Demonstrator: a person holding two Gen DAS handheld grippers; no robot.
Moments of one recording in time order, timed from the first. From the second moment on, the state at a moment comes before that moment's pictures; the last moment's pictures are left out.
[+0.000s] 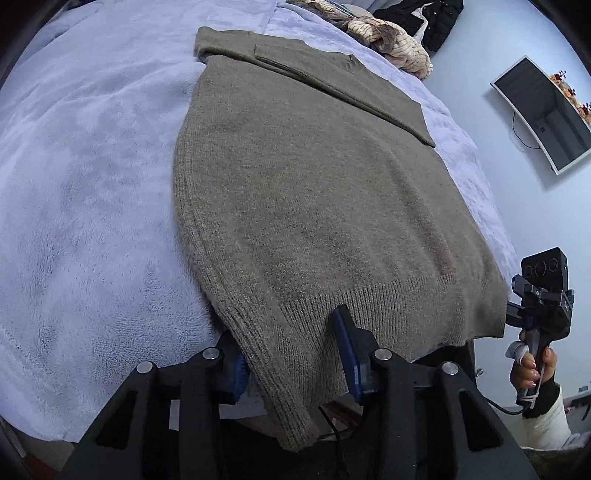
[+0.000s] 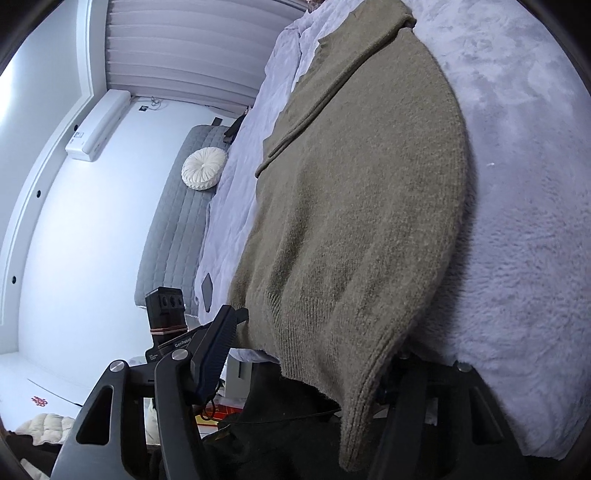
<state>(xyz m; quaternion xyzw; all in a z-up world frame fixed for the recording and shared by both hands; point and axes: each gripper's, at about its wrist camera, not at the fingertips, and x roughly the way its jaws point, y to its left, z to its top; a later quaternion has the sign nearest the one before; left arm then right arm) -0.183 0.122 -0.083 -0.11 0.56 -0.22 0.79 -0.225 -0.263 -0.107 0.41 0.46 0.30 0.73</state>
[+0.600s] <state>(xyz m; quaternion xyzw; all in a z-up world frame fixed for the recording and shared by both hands) -0.109 0.126 -0.009 -0.16 0.45 -0.26 0.84 -0.175 -0.279 -0.054 0.41 0.39 0.33 0.75</state>
